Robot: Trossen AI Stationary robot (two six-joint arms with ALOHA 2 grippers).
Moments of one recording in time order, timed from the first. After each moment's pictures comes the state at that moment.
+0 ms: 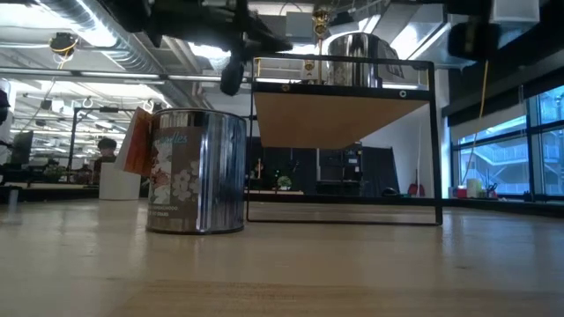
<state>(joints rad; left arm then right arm) 0.20 1.36 0.80 0.45 0.05 -0.77 0.35 0.91 0.75 -0.28 0.18 1.02</state>
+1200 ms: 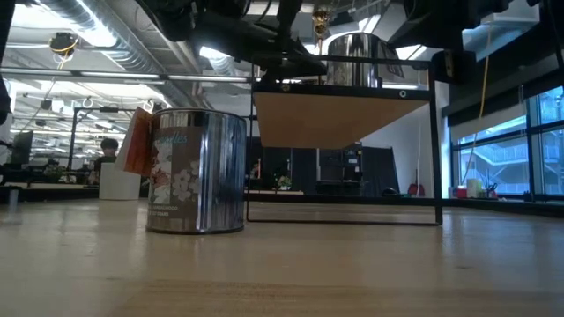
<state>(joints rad) 0.20 1.63 1.02 0.40 0.02 -0.70 0.18 1.01 0.76 -0.29 0.12 1.05</state>
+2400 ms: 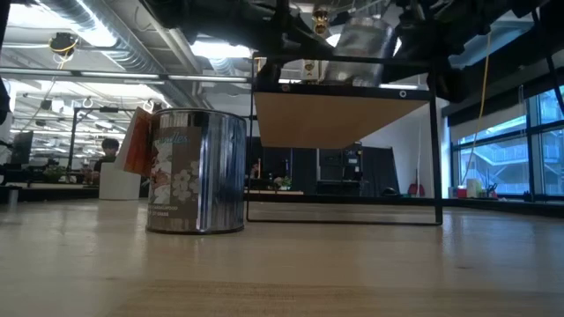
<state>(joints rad) 0.10 1.60 1.02 0.37 0.06 -0.75 0.08 1.05 0.76 -0.35 0.16 1.02</state>
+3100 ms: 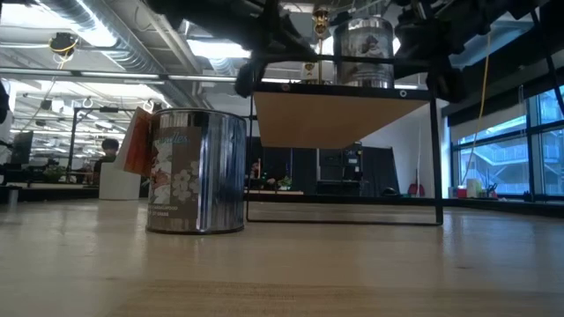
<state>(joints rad) 0.06 1.54 1.02 0.19 -0.04 -0.76 0.06 1.05 0.76 -0.35 0.10 1.01</state>
